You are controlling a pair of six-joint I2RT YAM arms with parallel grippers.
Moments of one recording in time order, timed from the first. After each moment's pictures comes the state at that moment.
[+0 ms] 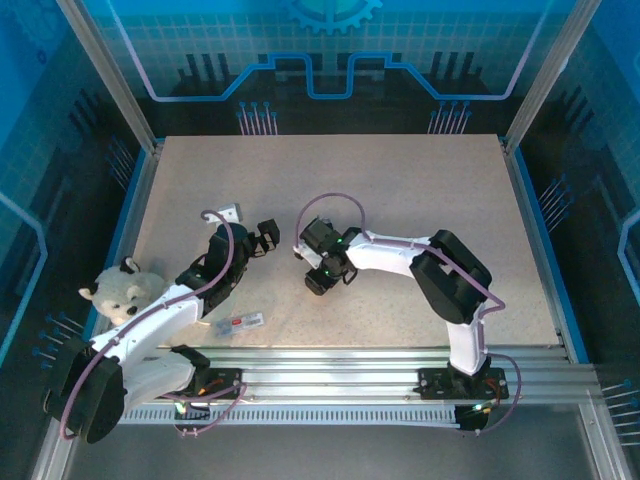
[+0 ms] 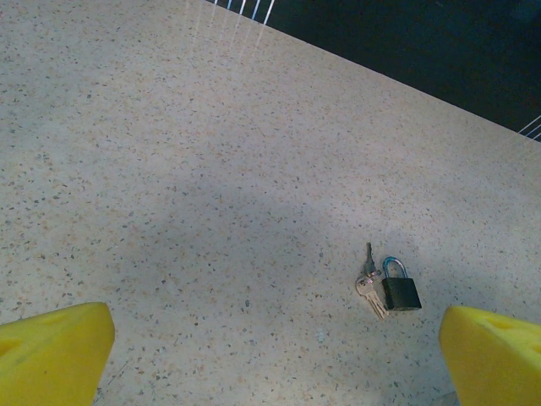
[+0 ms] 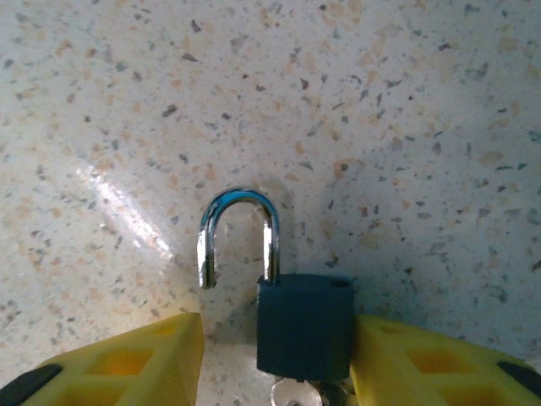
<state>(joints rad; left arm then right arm) -0.44 1.07 0.56 0.02 -0.34 -0.62 0.85 1.97 1.29 -0.59 -0.03 0.01</state>
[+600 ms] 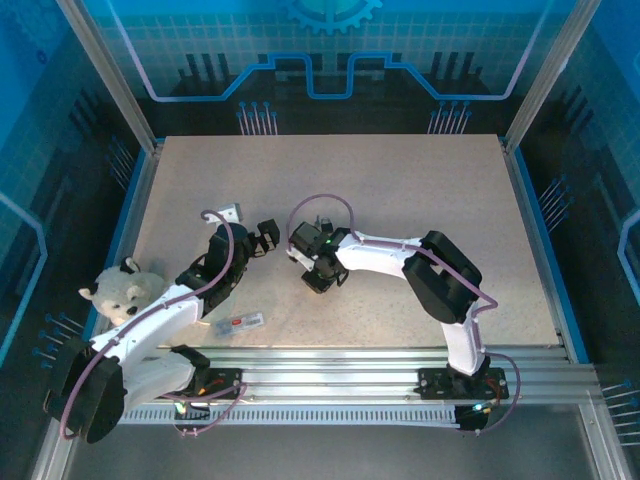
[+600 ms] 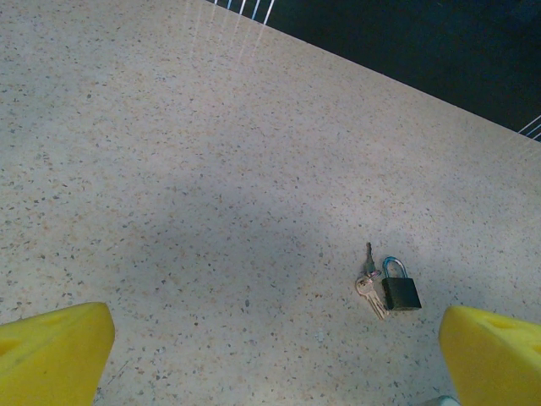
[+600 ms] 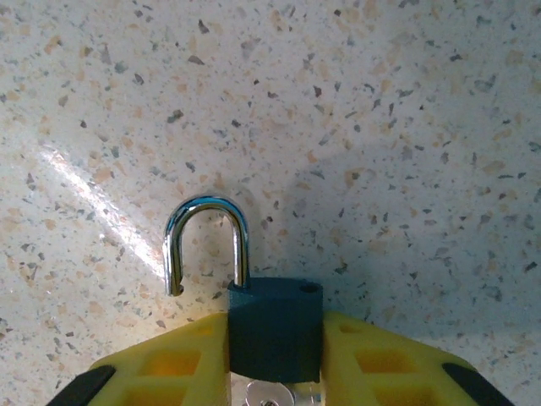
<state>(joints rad) -0.44 1.07 0.56 0.02 -0.34 -0.62 0.89 2.01 1.36 -0.67 0.05 0.03</state>
